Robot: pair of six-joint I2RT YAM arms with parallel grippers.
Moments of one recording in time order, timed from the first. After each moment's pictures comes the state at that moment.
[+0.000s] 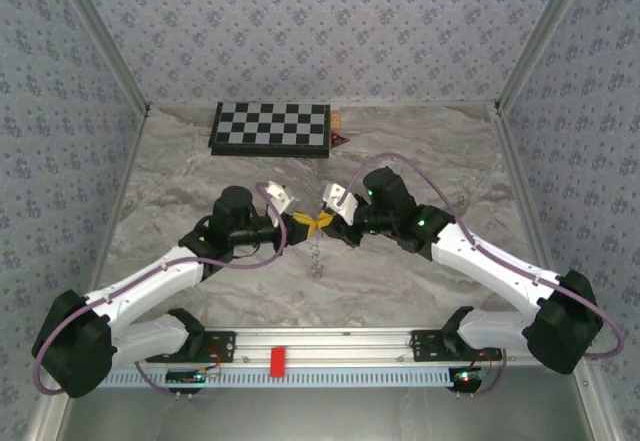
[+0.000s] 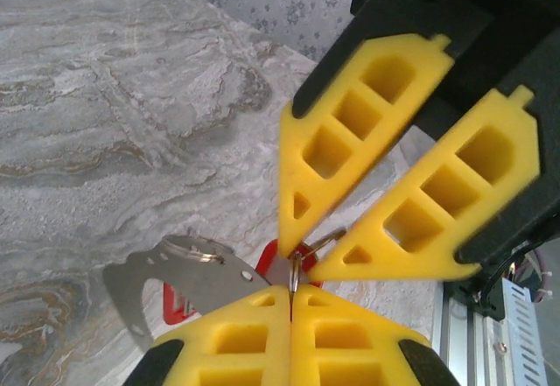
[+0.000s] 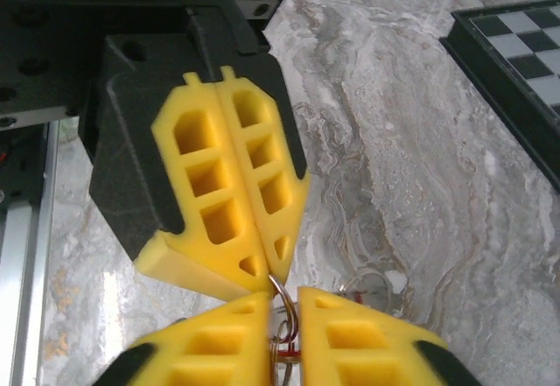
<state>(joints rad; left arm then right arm) -0.68 1.09 0.60 0.14 0.59 -0.18 0.77 1.20 0.90 -0.26 -0.42 -0.33</state>
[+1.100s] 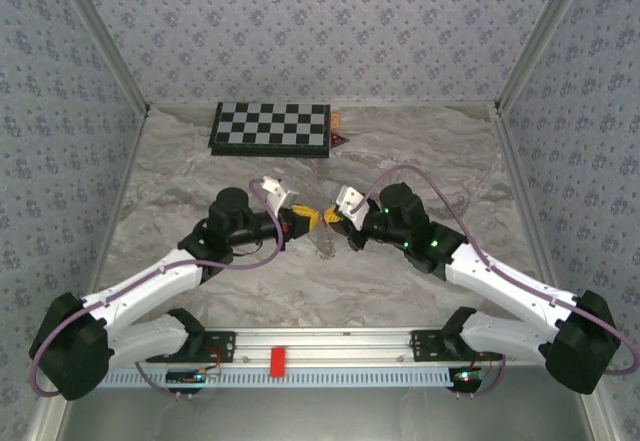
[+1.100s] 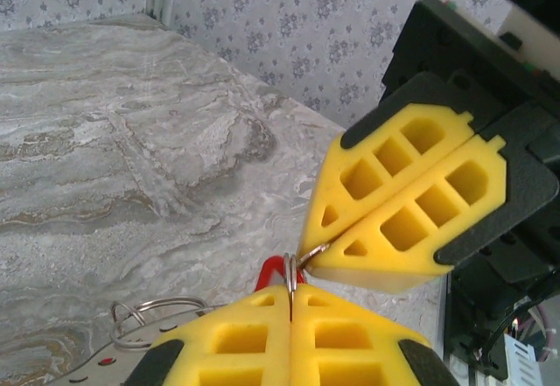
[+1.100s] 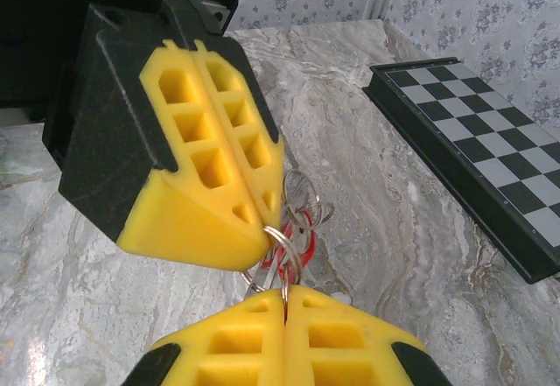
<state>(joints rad) -0.70 1.07 0.59 0.26 0.52 -0.26 0.80 1.06 0.74 -0.05 -0.28 -0.28</state>
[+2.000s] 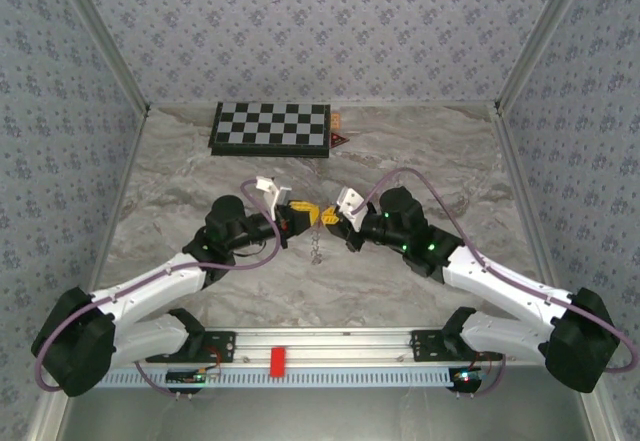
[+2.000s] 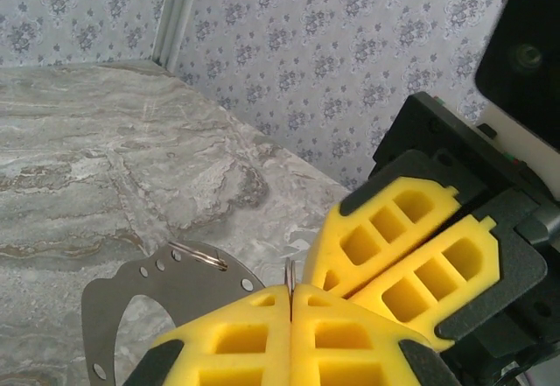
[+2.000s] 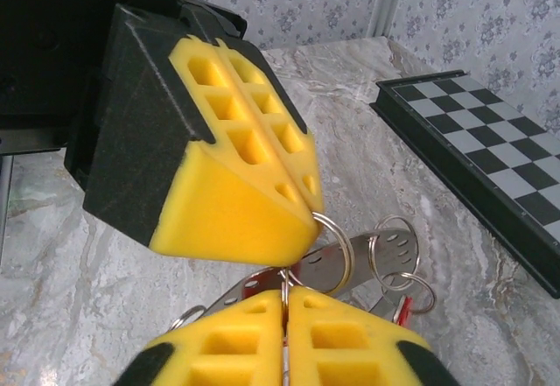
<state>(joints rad) -0.71 1.09 0.51 0.52 0.48 -0.41 0.80 1.07 0.69 0.06 -0.30 -0.21</state>
